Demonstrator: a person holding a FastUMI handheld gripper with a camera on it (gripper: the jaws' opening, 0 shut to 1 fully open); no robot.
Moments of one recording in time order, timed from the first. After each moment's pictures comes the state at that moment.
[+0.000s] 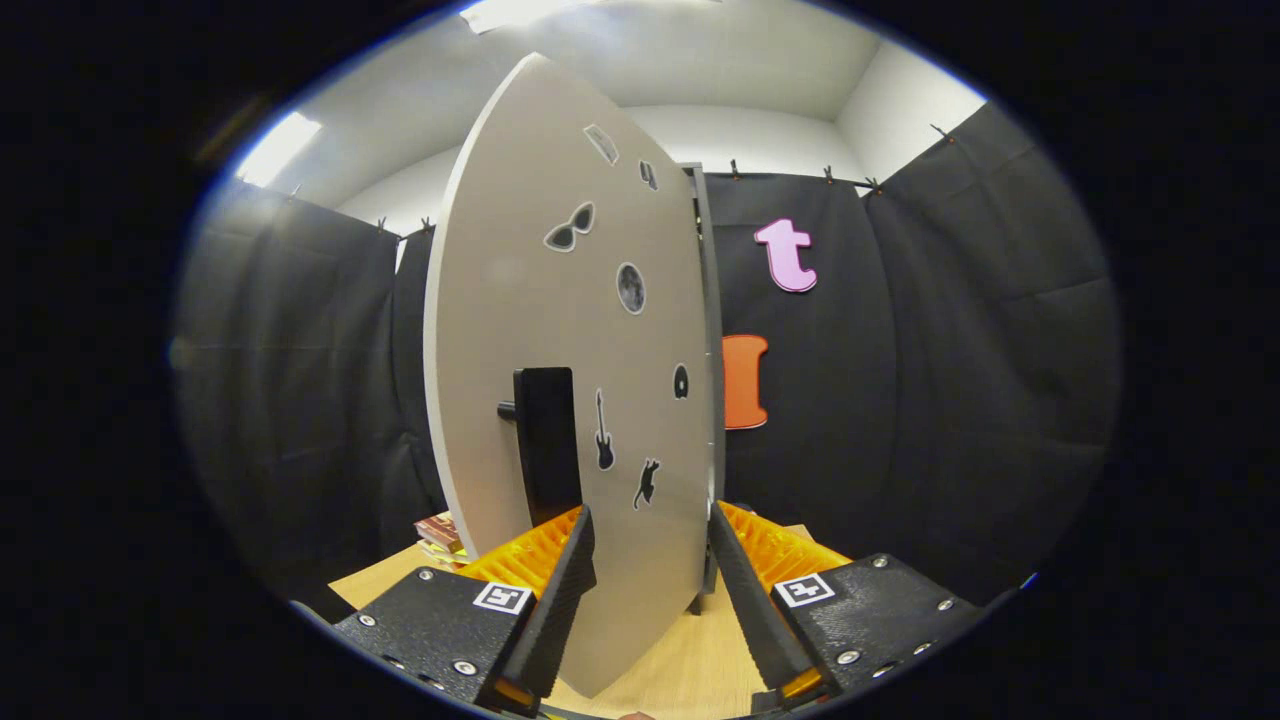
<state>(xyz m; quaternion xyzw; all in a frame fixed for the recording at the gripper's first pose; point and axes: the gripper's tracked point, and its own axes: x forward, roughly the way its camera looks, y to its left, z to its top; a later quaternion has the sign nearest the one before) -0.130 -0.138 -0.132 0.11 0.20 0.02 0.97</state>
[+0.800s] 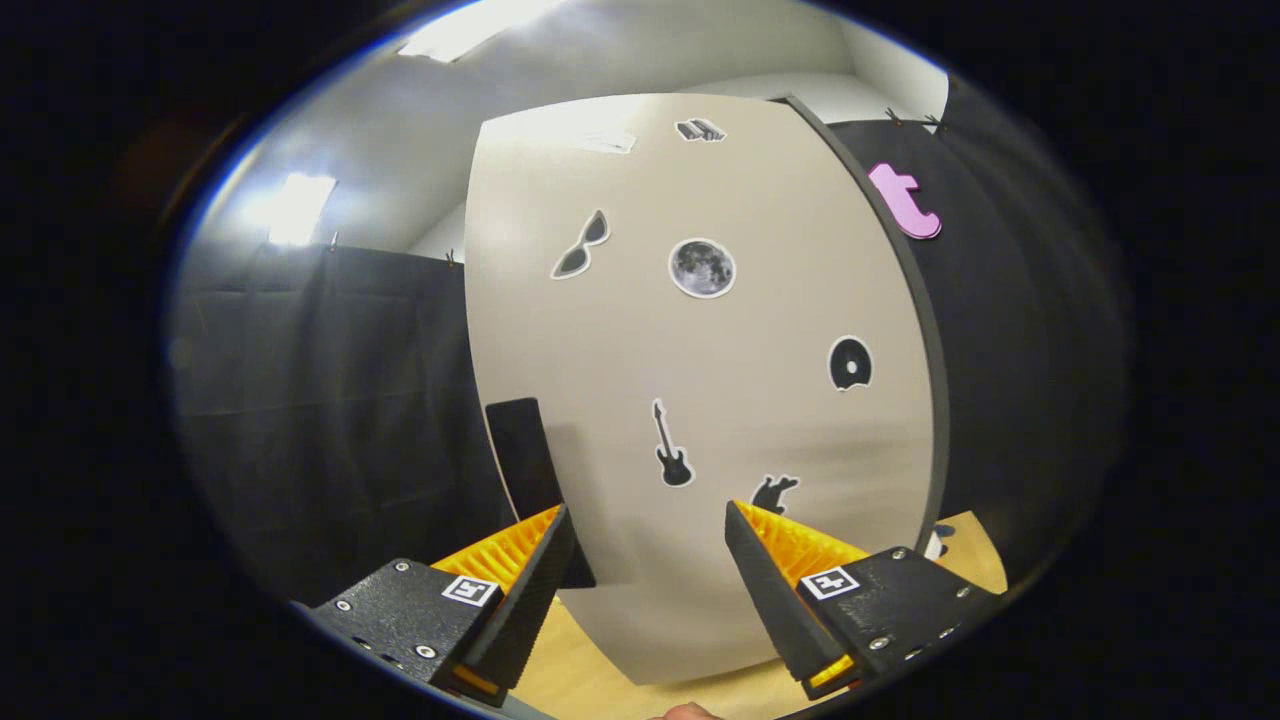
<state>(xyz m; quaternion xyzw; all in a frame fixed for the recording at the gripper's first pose) -0.010 0.006 -0.153 0.24 0.17 0.17 0.94</state>
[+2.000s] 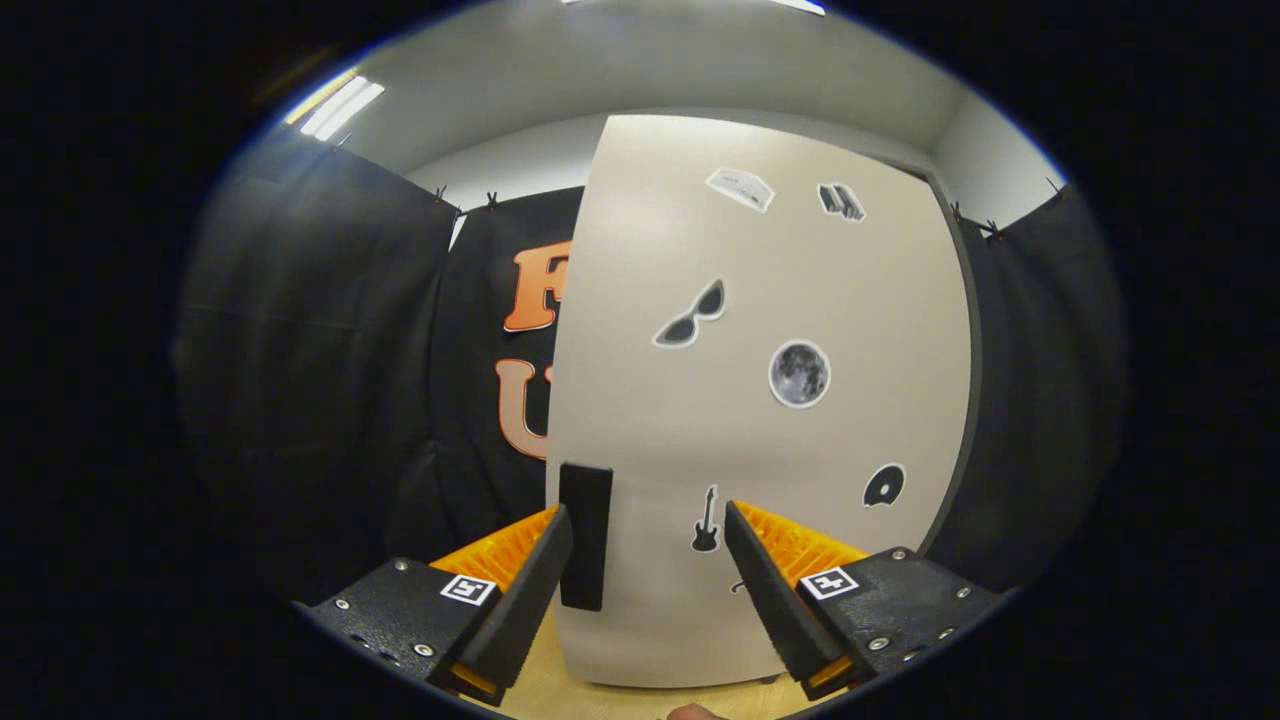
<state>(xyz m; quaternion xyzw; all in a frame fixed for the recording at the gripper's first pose) 0.025 0.019 -0.073 0.05 0.16 0.07 0.98</state>
